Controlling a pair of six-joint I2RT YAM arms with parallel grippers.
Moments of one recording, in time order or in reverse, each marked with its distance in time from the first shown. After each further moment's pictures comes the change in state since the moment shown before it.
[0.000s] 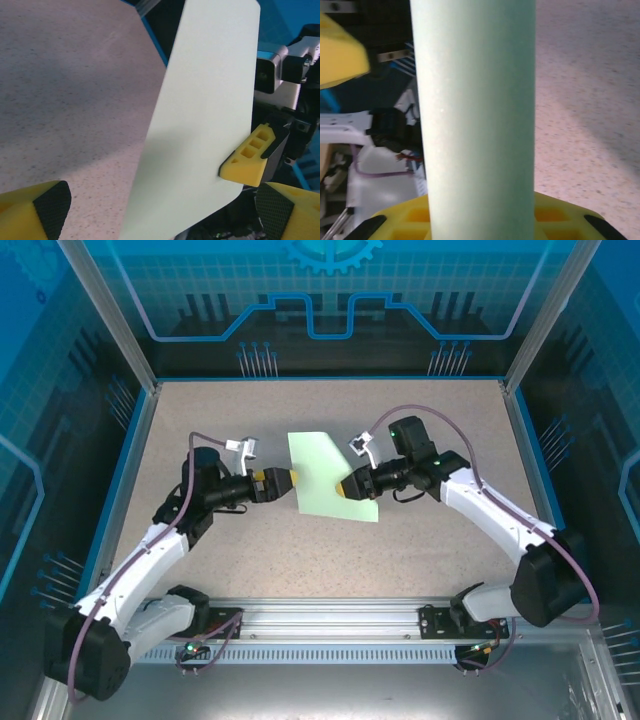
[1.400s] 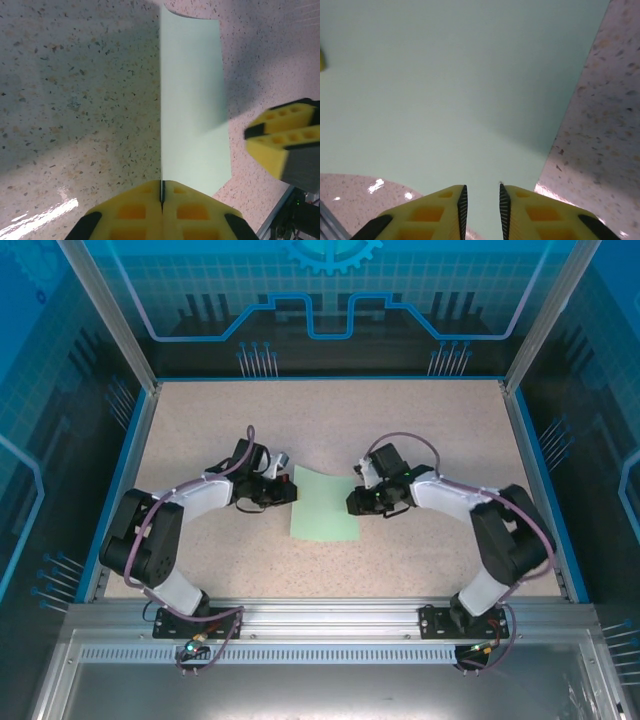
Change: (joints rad) left arm -0.021 0.621 0.196 -0.266 -0.149 0.208; right arm 0.042 0.370 -0.116 0.127 0.509 0.237
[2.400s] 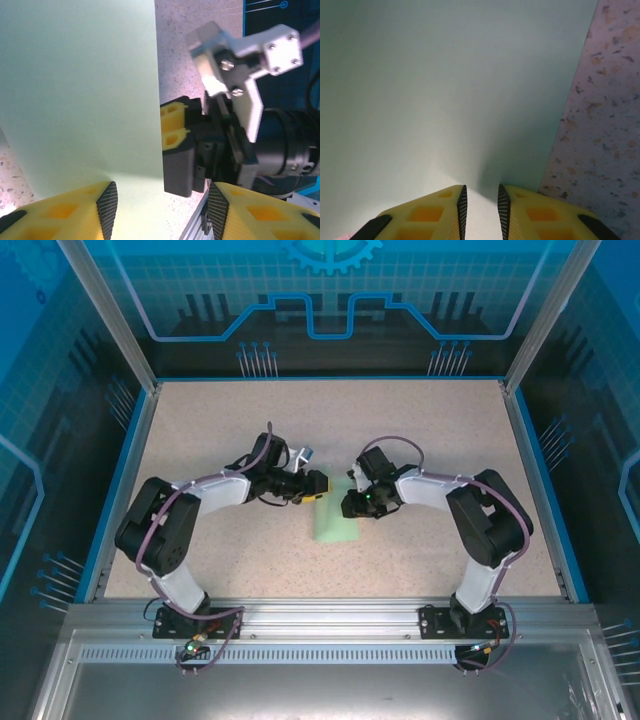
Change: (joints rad) left arm -0.106 0.123 0.068 0.238 0.205 -0.241; right arm 0.019 0.054 0.006 0.032 0.035 0.013
